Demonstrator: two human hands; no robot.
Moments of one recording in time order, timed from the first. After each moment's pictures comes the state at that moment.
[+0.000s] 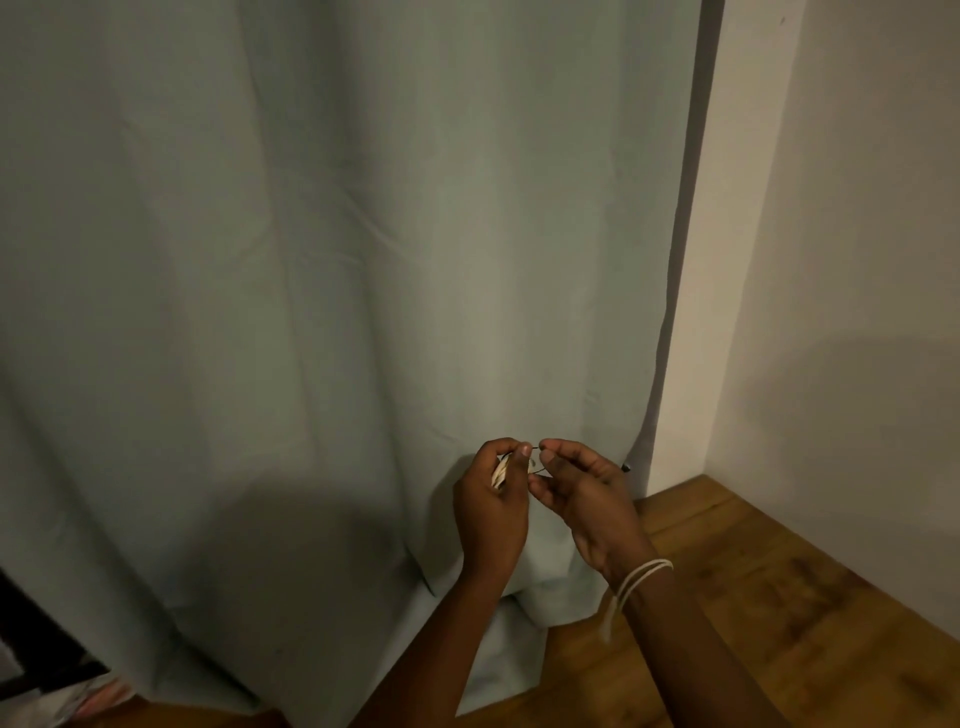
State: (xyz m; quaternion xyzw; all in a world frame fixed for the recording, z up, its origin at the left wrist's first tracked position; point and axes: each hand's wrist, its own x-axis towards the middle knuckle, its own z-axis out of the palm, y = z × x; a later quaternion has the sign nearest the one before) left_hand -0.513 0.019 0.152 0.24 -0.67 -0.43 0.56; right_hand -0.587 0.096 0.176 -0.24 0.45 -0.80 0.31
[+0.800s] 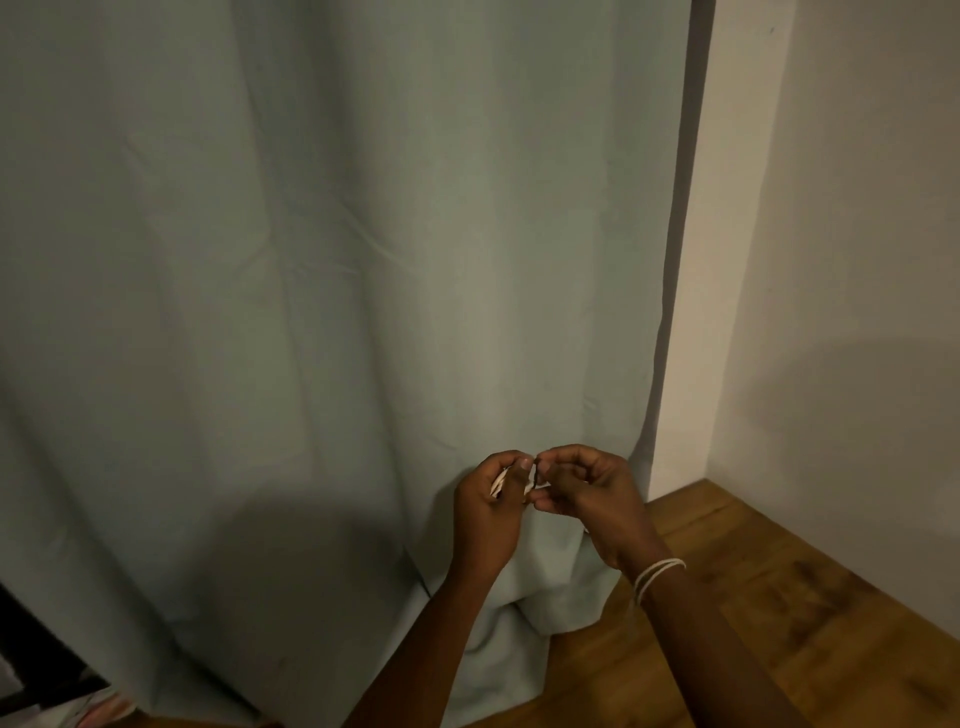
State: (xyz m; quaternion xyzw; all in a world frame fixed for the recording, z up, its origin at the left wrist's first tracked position) left_hand -0.503 0.013 0.157 0.18 -0.68 -0.51 0.49; right_hand -0.598 0.107 0.180 -0.35 0.55 -0.72 0.23
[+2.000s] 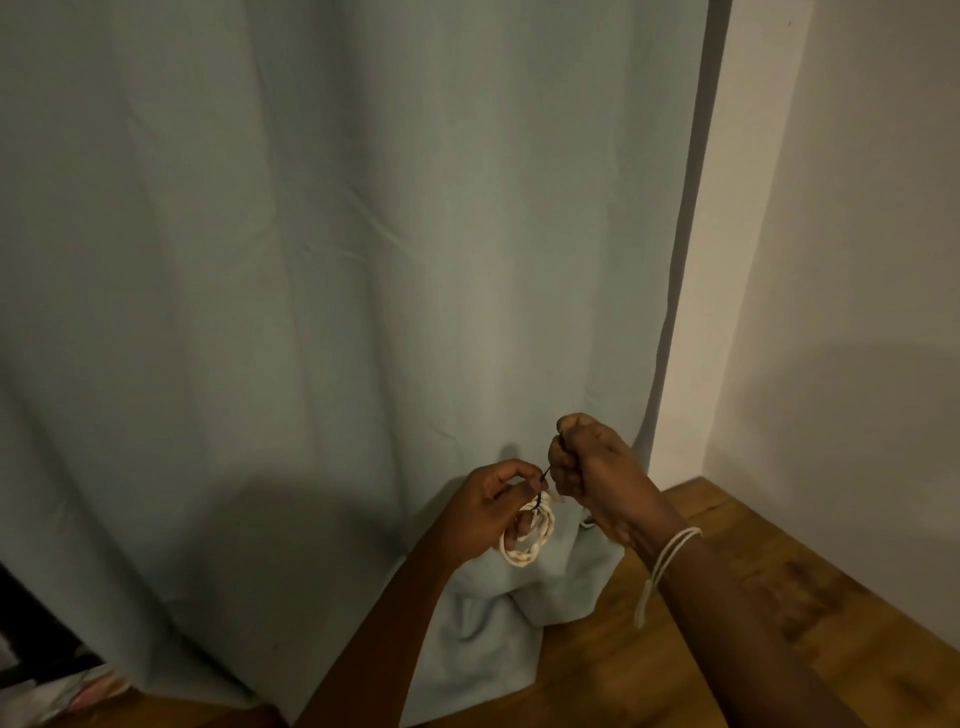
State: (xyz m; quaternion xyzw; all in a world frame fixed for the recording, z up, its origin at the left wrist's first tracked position) left_hand -0.483 -0.008 0.164 0.11 -0.77 -0.58 0.24; right_hand -0.598 0.107 0.209 -0.40 0.55 -0.68 0.28
